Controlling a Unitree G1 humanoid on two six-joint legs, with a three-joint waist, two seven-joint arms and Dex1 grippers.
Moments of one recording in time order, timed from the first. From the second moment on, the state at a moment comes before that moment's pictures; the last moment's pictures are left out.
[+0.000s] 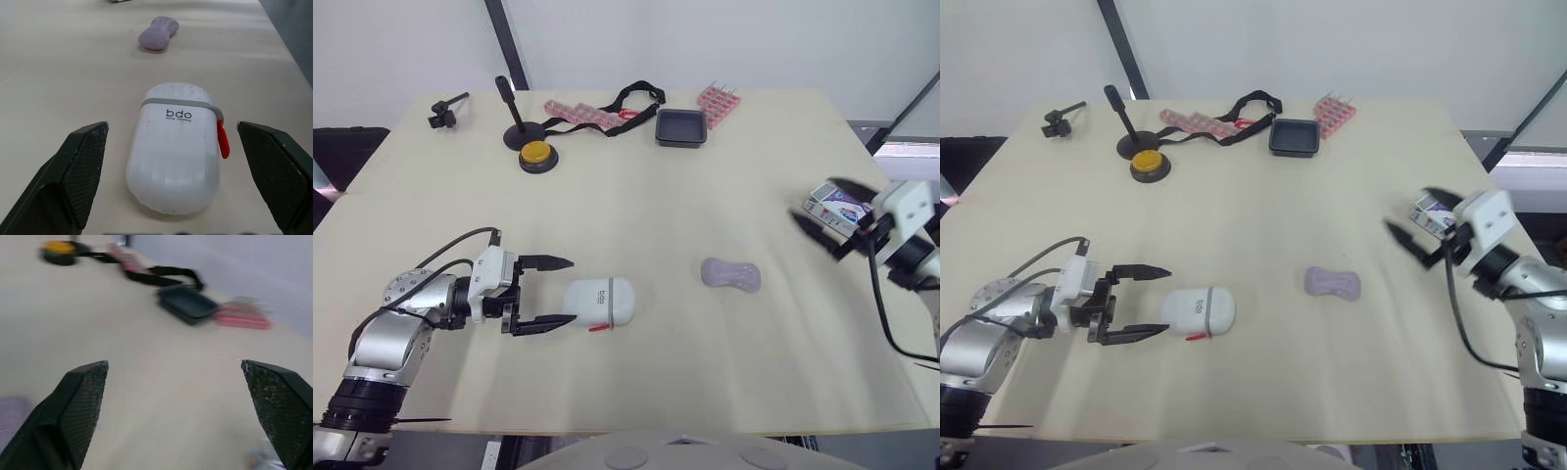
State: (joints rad) left arm -0.03 0.70 0.03 -0.07 -0.49 -0.03 -1.36; right arm 0.01 -0.69 -0.32 -0.19 0.47 0.19 0.98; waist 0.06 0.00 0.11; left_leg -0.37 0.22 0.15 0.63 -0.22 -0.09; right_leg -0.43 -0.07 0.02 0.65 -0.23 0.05
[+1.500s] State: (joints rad) left arm -0.18 0.66 -0.18 0.09 -0.18 -0.23 -1.25; right arm 0.11 -0.79 -0.13 -0.10 0.44 -0.02 1.33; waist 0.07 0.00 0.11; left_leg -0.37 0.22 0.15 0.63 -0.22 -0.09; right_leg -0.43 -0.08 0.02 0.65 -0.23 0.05
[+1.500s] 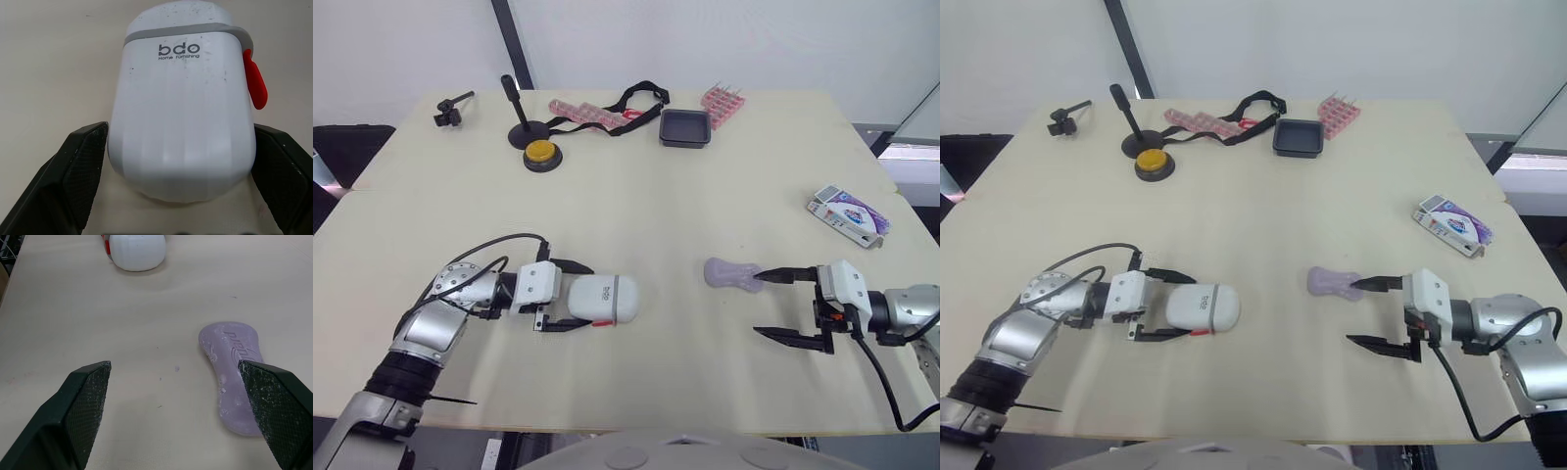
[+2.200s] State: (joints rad) left arm -0.20 0.65 -0.21 0.07 -0.20 -0.22 -1.29; right arm 0.14 -0.79 -0.13 -0.10 0.44 -0.03 1.33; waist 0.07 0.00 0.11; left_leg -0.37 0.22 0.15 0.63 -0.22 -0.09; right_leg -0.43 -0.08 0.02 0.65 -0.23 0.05
